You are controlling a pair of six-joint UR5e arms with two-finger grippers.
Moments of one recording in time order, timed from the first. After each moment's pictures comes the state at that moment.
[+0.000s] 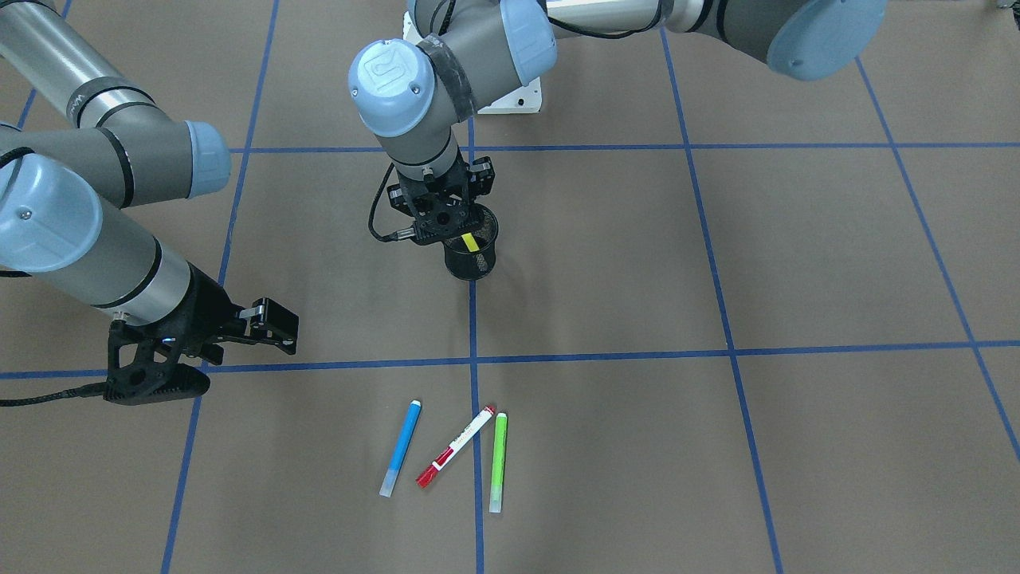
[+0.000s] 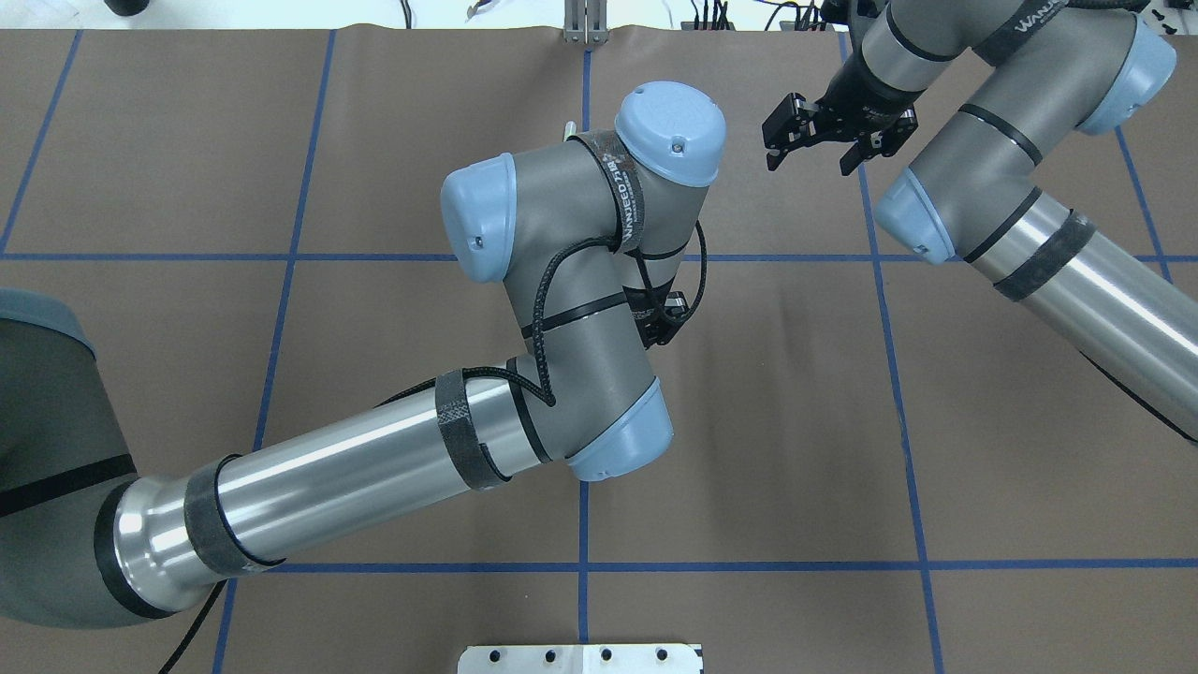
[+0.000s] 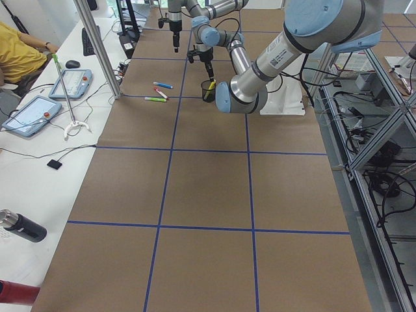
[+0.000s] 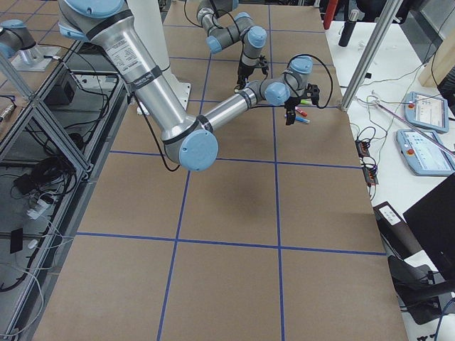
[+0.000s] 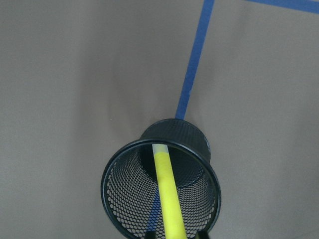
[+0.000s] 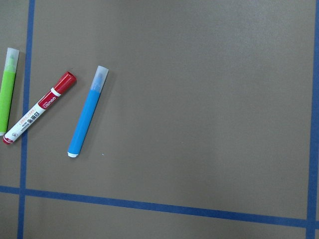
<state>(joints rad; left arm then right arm) -0.53 -2.69 -1.34 -1.20 -2.07 -1.31 0.98 -0.94 1.47 -1.40 2.28 0.84</state>
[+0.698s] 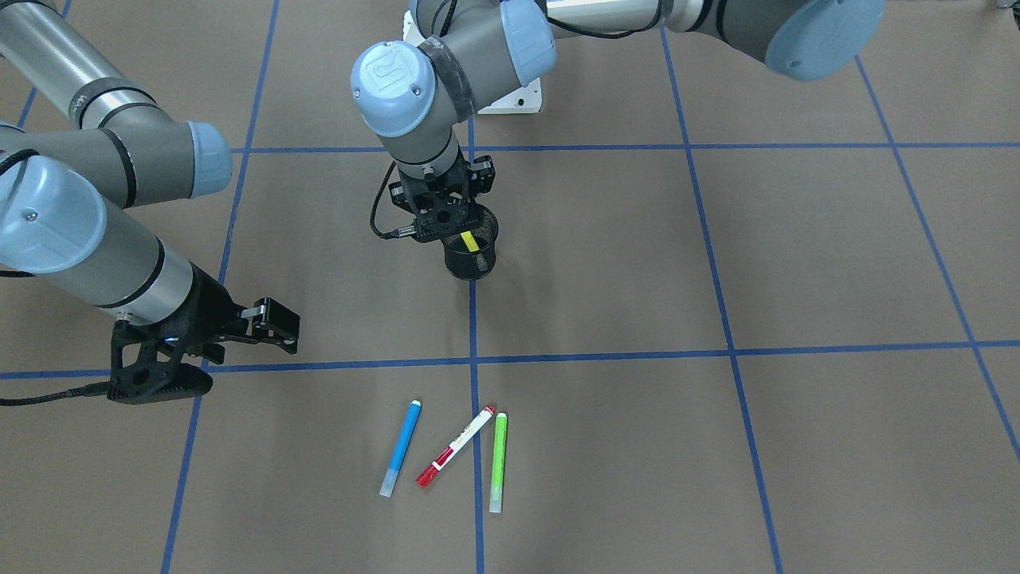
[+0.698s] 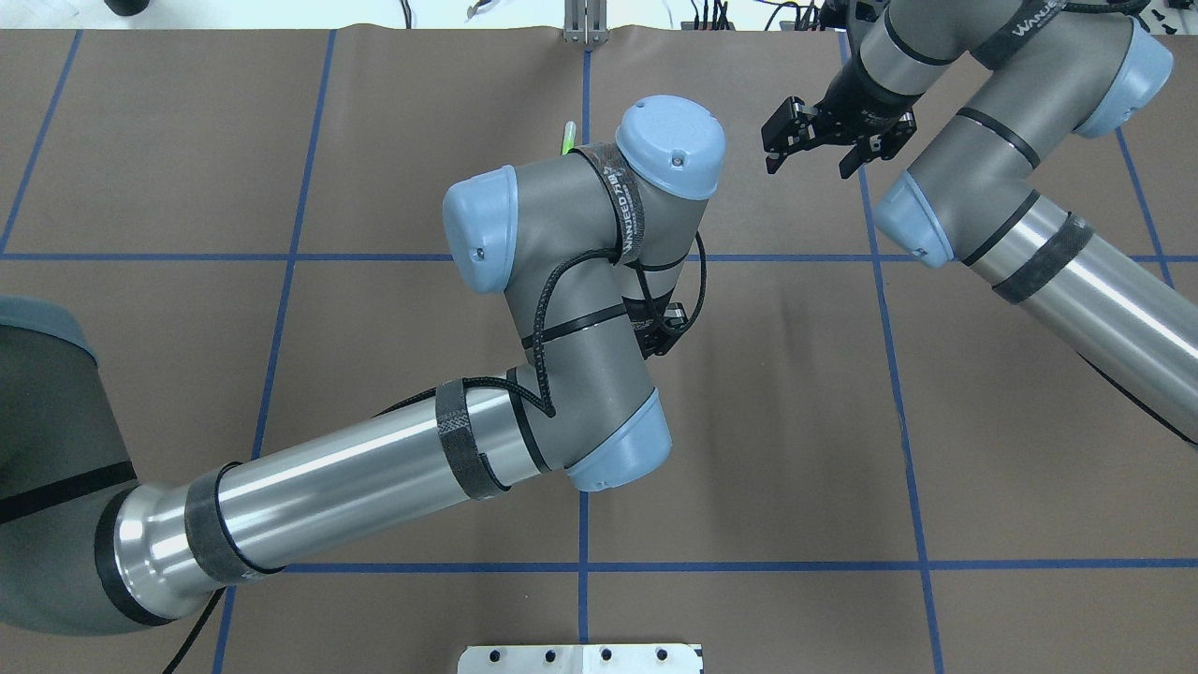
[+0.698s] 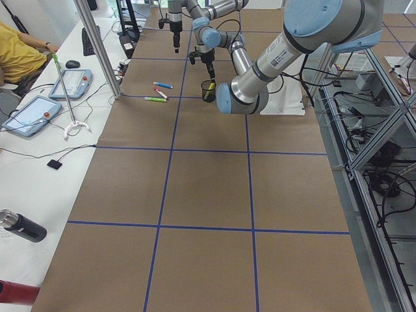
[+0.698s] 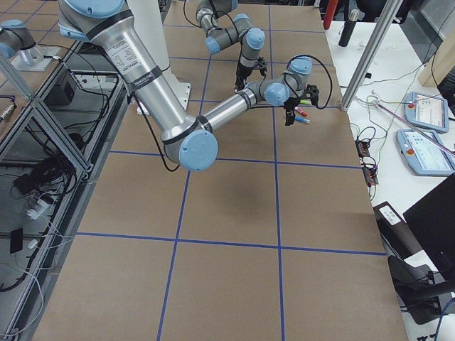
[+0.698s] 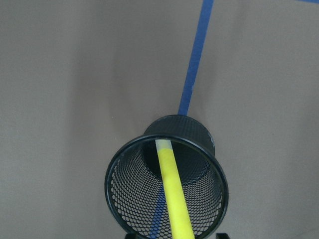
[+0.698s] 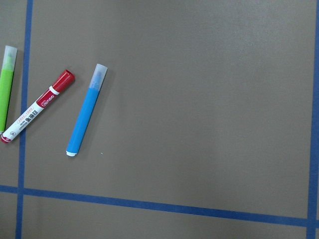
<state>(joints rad) -0.52 -2.69 -1.34 -1.20 -2.07 -1.31 0.97 -0.94 1.47 -1.40 2.28 0.84</state>
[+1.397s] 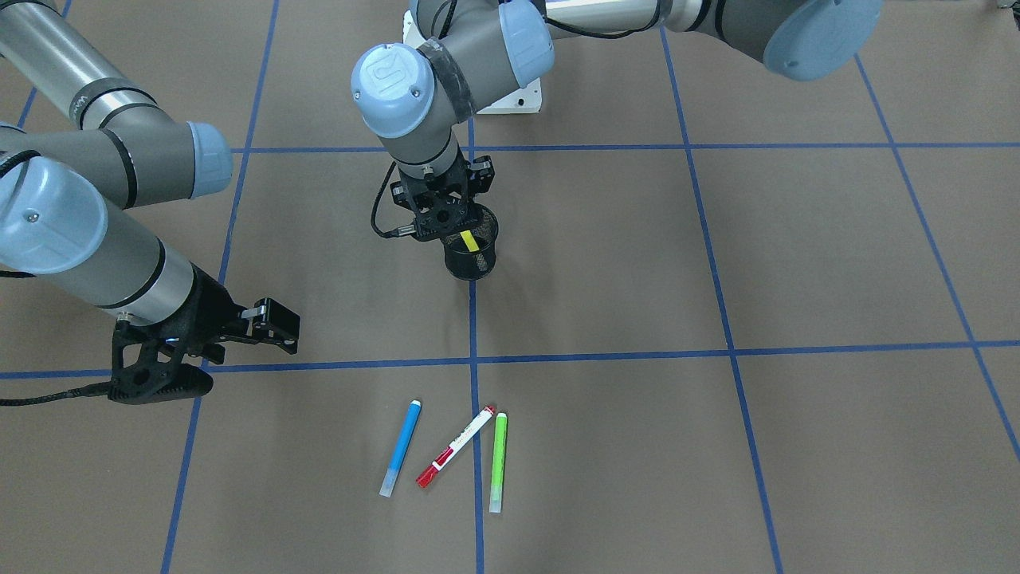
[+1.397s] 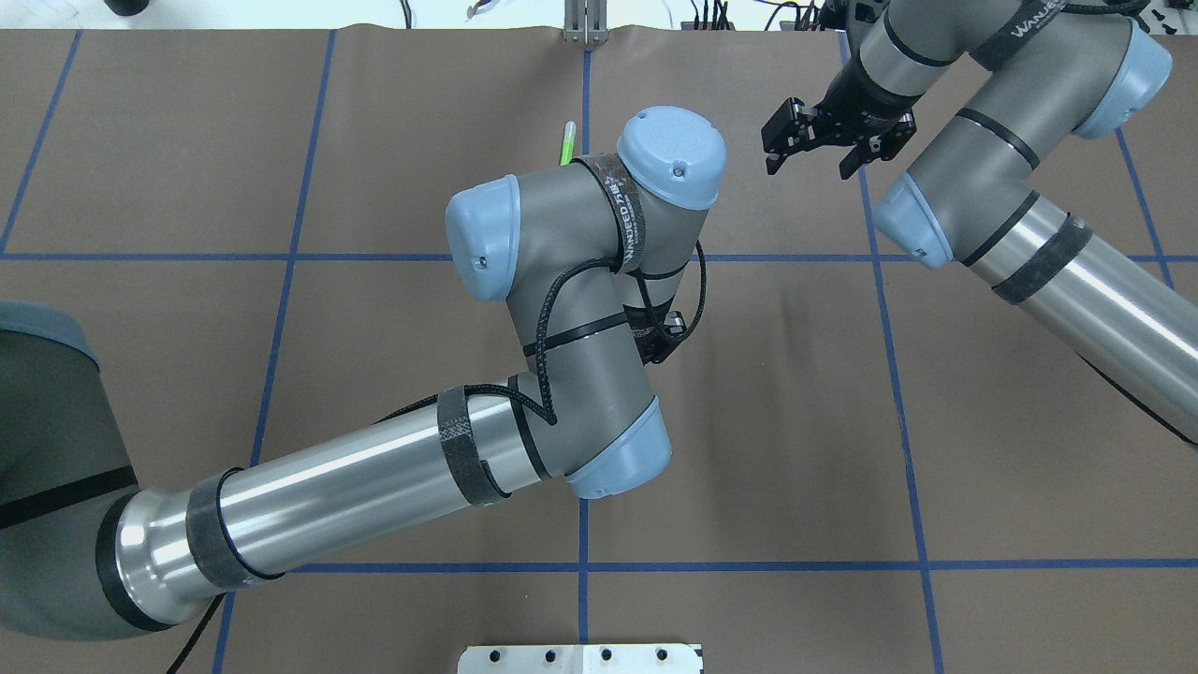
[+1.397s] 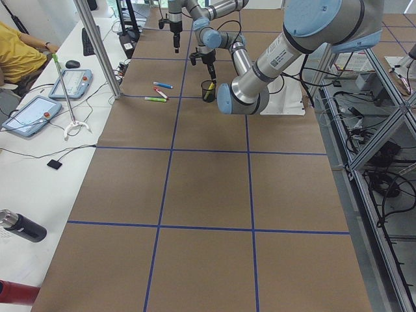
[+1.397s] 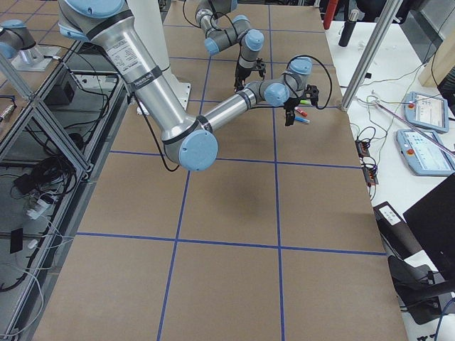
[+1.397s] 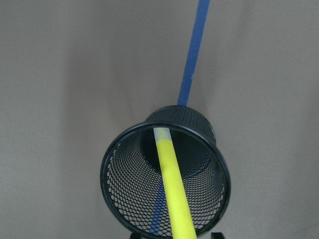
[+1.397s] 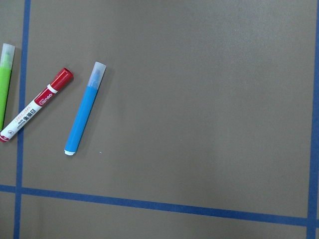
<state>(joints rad) -0.51 -2.68 -1.33 -1.20 -2.07 -1.31 0.97 -0.94 1.47 -1.40 2.28 0.84</state>
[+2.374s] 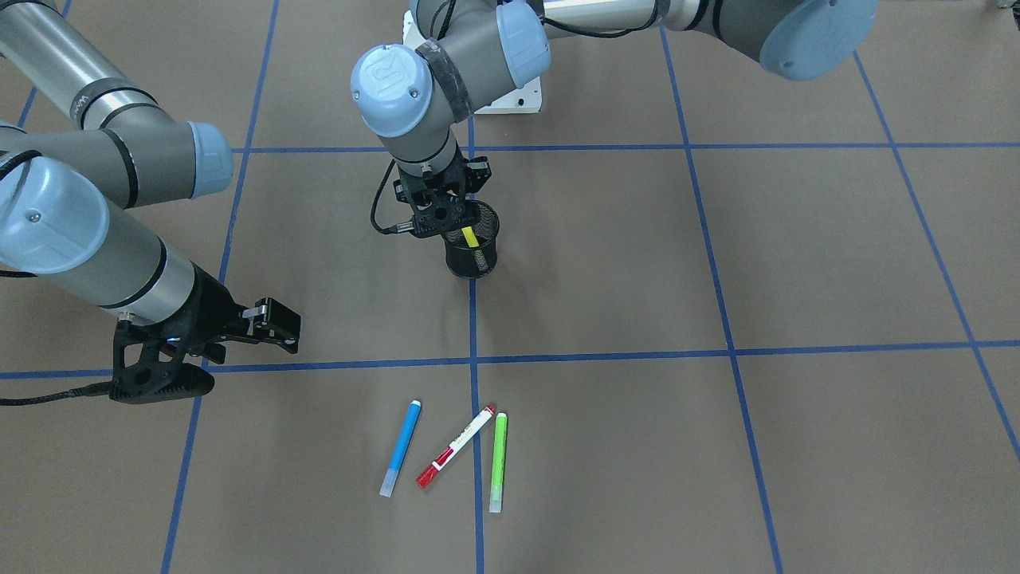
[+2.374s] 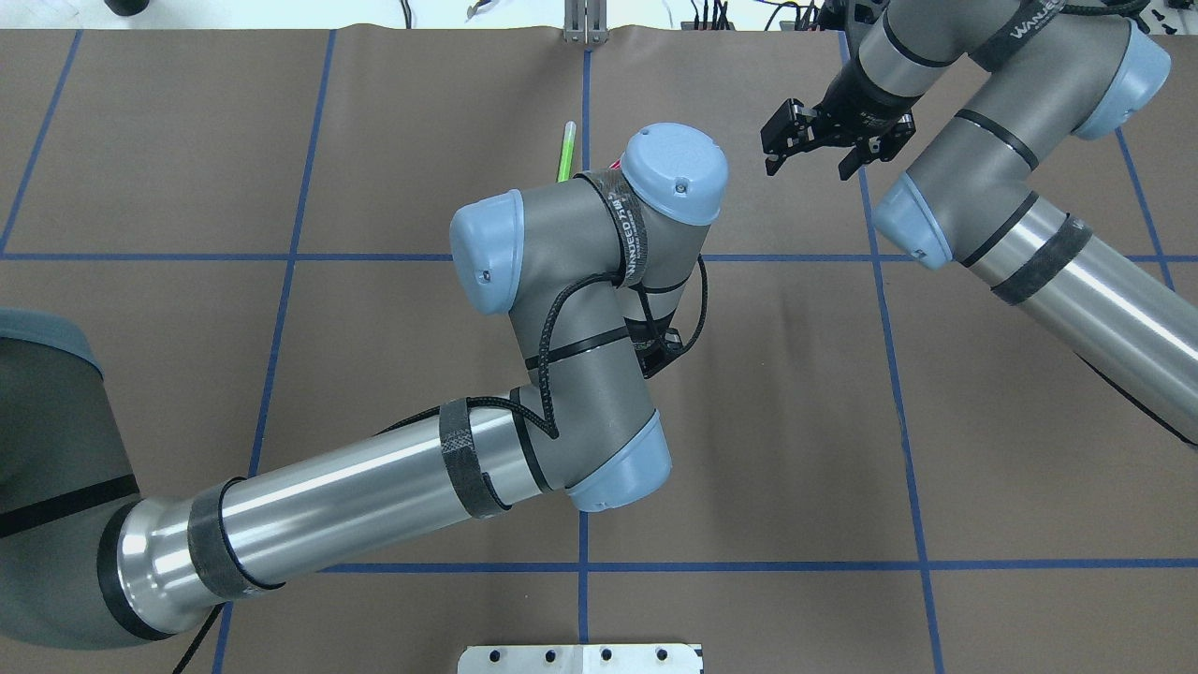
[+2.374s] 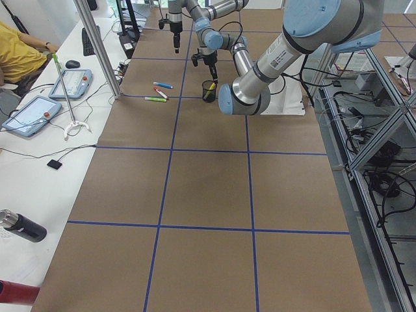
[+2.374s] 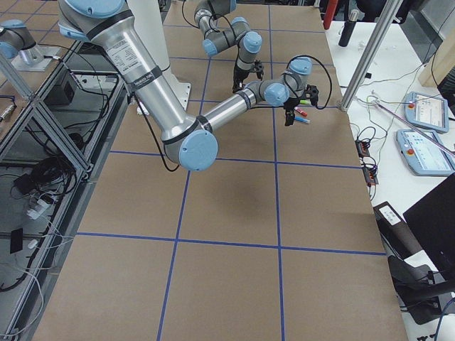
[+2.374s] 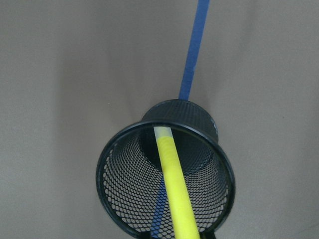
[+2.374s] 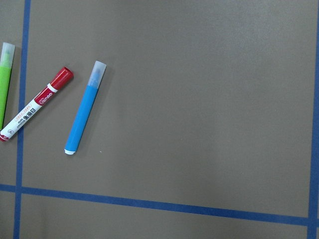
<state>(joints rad) -0.50 -2.68 -1.33 -1.20 -2.07 -1.31 0.97 -0.94 1.47 -1.40 2.28 0.84</state>
